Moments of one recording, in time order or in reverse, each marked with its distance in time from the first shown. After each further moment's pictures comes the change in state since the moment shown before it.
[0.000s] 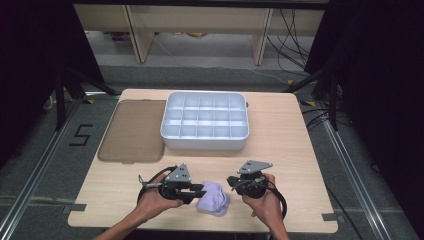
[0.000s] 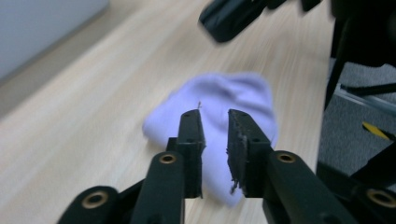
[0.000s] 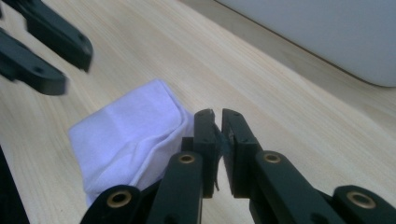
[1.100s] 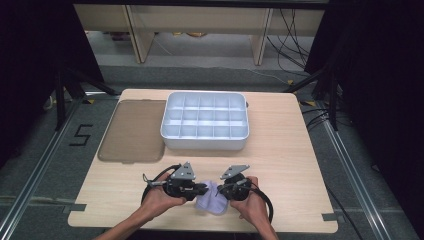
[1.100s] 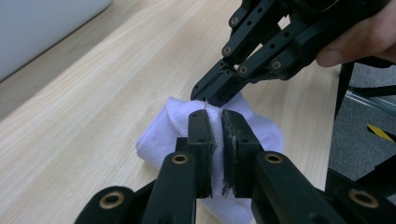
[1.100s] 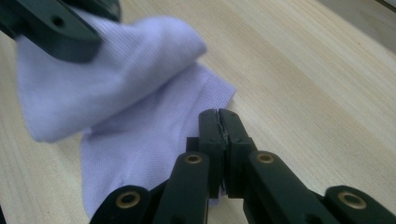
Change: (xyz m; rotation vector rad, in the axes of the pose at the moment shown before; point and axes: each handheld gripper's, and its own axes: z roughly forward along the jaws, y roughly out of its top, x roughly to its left) left arm 0.000 0.010 0.013 0.021 0.019 -0.015; right arm 0.016 -0.002 0.044 0.165 0.019 -0.044
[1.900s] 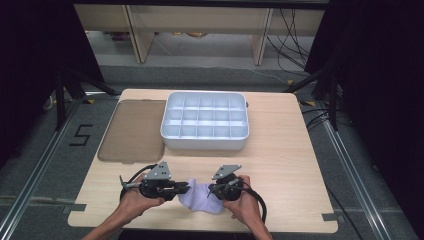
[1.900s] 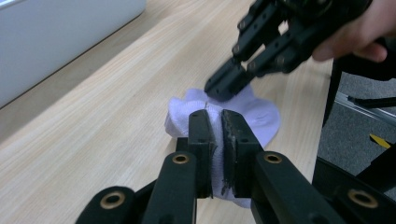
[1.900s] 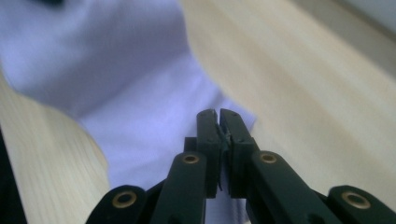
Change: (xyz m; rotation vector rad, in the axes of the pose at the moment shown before) left arm 0.013 -0.021 -0.053 -0.078 0.020 -0.012; right arm 0.016 0.013 0.008 -0.025 0.035 -0.053
